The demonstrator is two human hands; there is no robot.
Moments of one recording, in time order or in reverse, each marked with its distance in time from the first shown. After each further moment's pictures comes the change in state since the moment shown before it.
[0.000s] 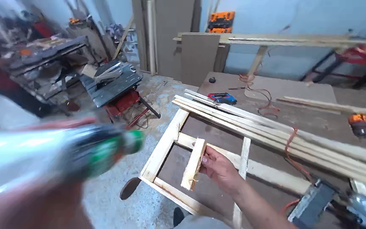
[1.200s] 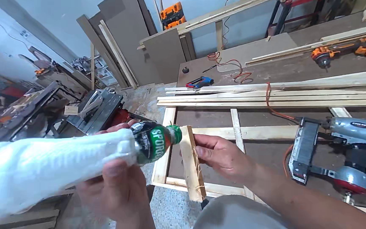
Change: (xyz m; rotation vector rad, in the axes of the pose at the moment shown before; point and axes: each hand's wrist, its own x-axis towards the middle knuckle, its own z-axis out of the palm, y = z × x) left_hand -0.019 -0.022 0.120 -0.176 -0.026 0.176; right_hand -0.064 -0.048 0.058 -0.062 -0.093 -0.216
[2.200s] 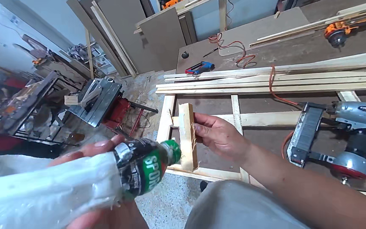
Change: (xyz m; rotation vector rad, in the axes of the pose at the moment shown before) left_hand -0.025 0.036 -0.020 -0.023 -0.158 -0.092; right_hand 0.004 0.002 -0.019 0.096 0.067 -0.051
